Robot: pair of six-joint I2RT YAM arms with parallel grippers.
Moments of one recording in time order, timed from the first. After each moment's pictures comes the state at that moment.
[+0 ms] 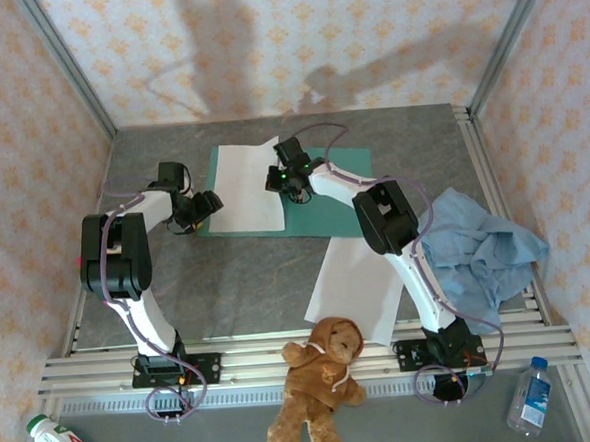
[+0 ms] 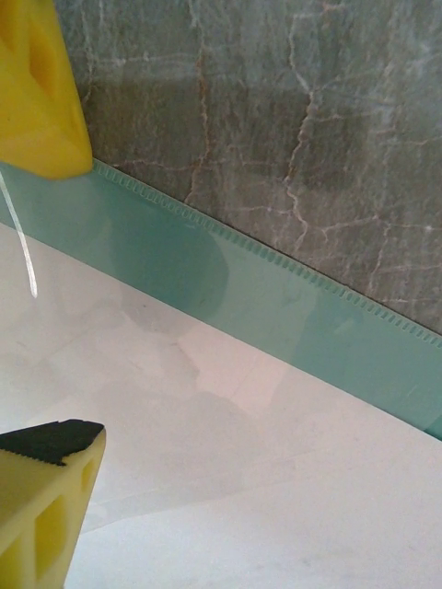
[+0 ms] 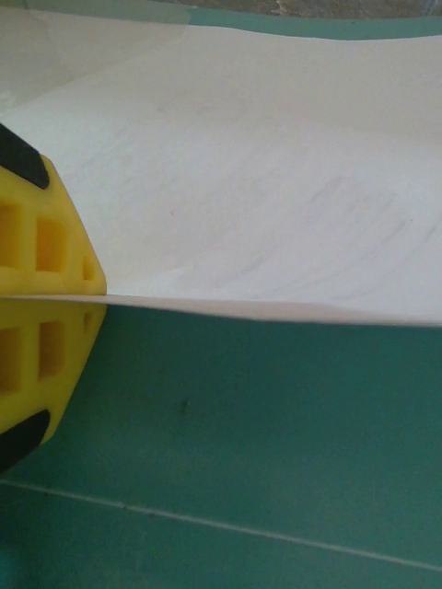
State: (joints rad) left arm 0.07 1.84 1.10 -0.42 0.28 -0.56; right arm 0.59 2.47 1.97 -0.35 -0.20 0.68
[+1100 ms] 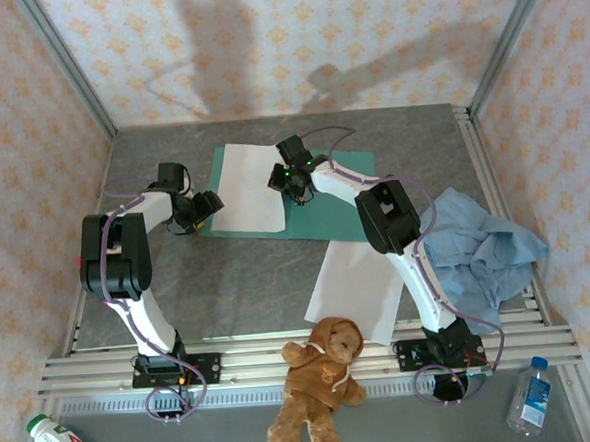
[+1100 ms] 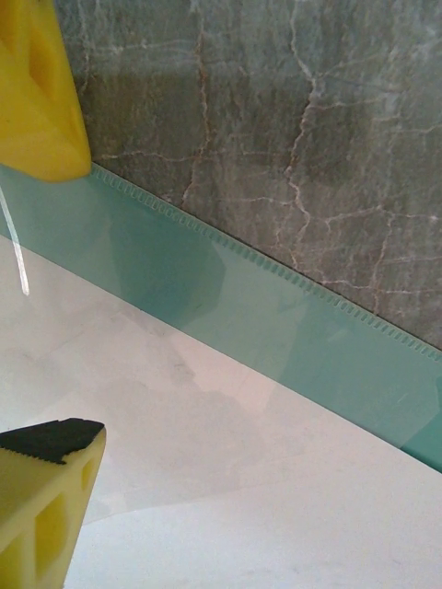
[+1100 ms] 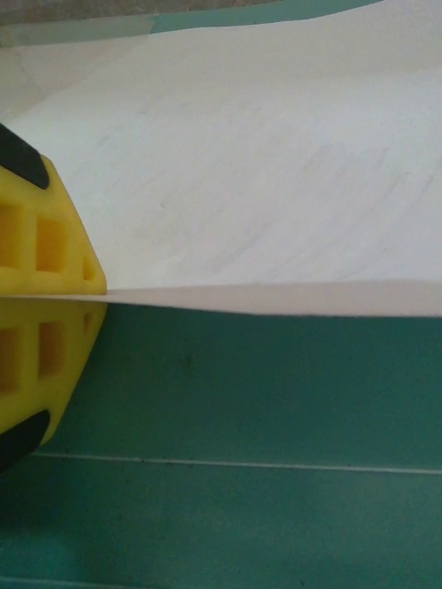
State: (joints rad) left arm 0.07 1.84 1.09 -0.40 0.29 -0.57; right arm 0.58 2.45 1.97 -0.41 -0.20 0.85
